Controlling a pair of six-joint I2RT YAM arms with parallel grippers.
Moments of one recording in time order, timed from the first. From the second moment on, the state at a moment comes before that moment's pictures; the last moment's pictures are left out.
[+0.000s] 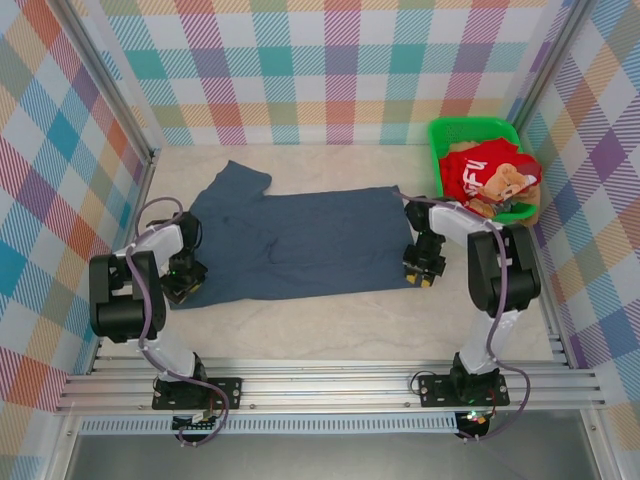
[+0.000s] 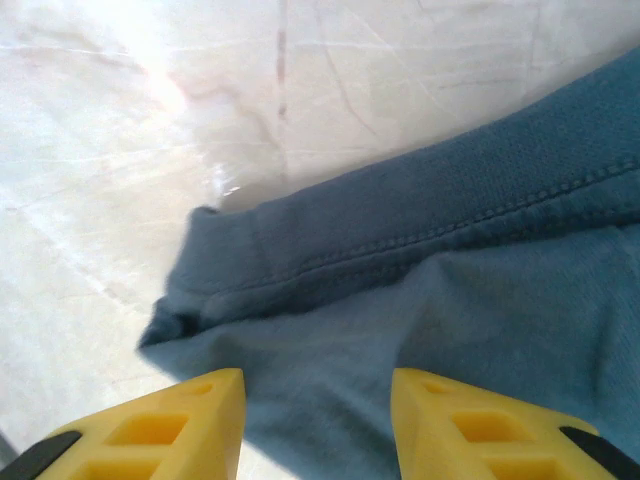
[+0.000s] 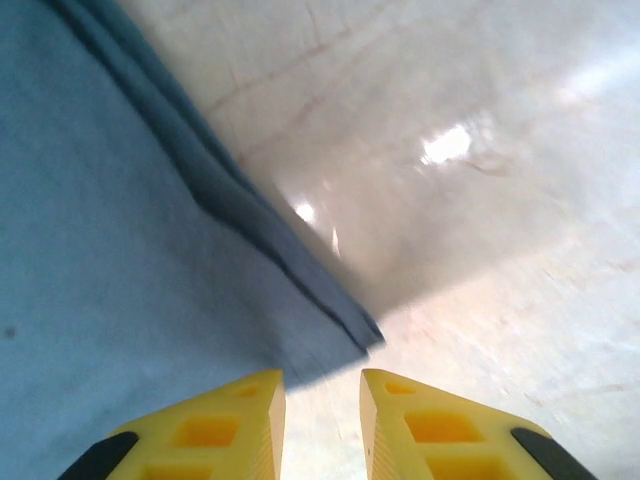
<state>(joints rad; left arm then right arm) 0.09 1.65 0.99 -1.00 -0.27 -0.89 0.25 1.82 1.21 -1.12 -0.04 0.67</state>
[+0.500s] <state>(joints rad) -0.09 1.71 1.14 -0.93 -0.09 -1.00 0.32 1.83 1.25 -0.90 -0.19 0.68</state>
